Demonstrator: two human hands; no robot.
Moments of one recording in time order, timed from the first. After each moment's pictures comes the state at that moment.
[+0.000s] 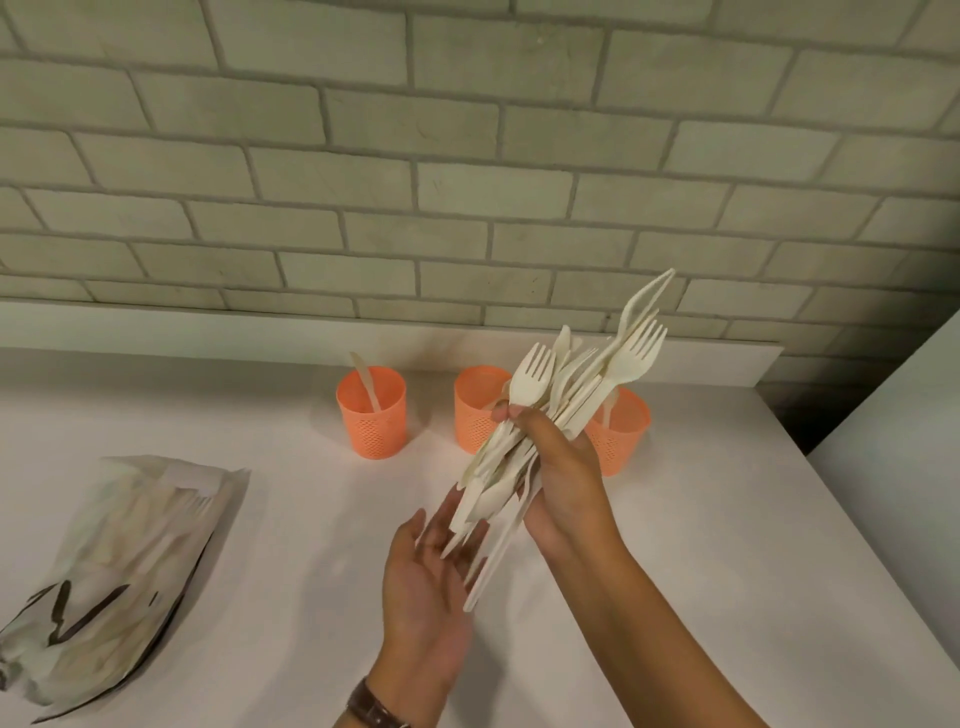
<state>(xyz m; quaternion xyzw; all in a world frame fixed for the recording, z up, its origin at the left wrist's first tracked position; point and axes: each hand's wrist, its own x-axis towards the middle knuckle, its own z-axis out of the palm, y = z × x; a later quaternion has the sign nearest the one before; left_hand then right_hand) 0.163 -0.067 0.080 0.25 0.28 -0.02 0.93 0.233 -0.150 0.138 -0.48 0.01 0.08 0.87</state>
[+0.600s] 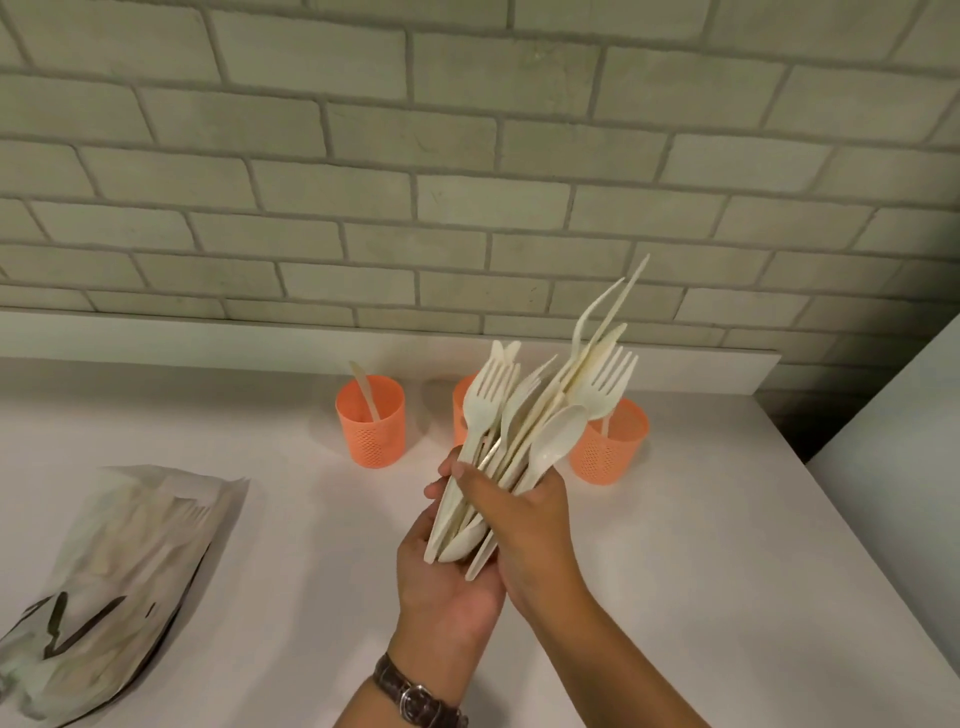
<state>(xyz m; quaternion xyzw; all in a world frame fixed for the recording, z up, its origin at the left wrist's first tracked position) 0.175 -0.078 0.115 -0.02 0.19 -0.04 0.98 0.197 -0.135 0.138 -0.55 -0.05 0.07 0.83</state>
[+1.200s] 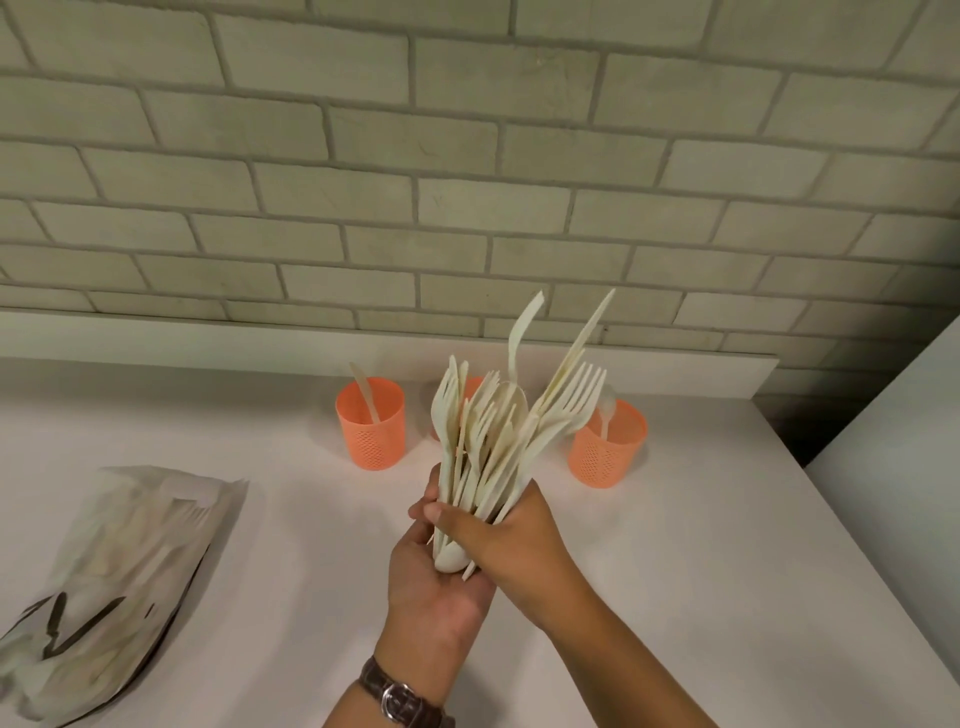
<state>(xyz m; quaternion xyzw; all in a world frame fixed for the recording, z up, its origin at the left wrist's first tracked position) 0.177 -0.071 0.110 -0.07 0.18 -0.03 0.98 0.192 -0.137 0.142 -0.63 -0.11 0.12 0.76</state>
